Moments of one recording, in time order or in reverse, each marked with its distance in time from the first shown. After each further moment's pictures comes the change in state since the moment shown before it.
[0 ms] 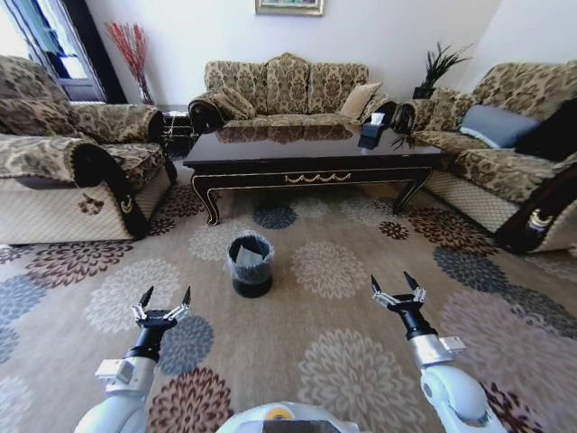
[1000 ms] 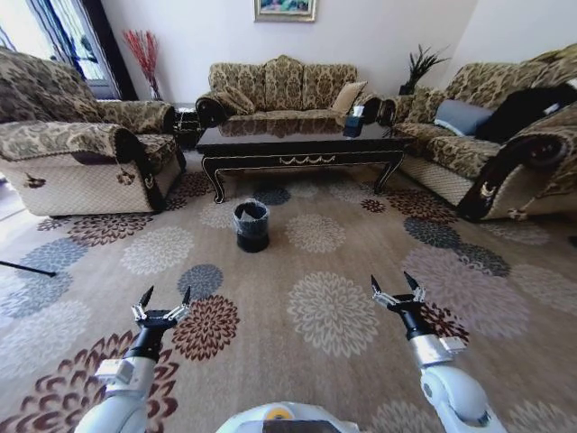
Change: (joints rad) left arm 0.000 0.000 0.000 0.000 0.000 0.000 0.000; right arm 0.000 0.000 0.000 0.000 0.000 0.000 0.000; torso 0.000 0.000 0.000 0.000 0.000
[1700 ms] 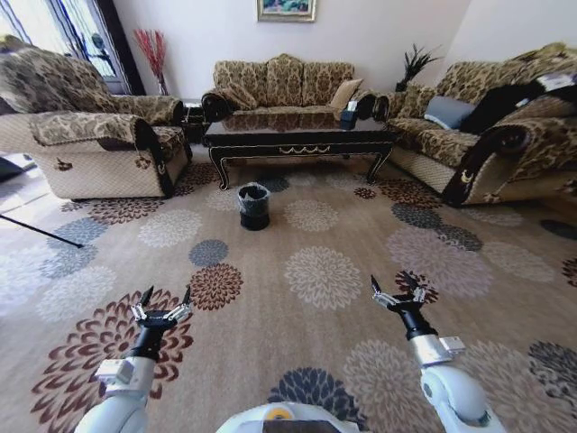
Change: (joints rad) left arm 0.000 0.000 0.000 0.000 0.000 0.000 0.000; right arm 0.000 0.000 0.000 0.000 0.000 0.000 0.000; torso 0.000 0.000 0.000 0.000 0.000
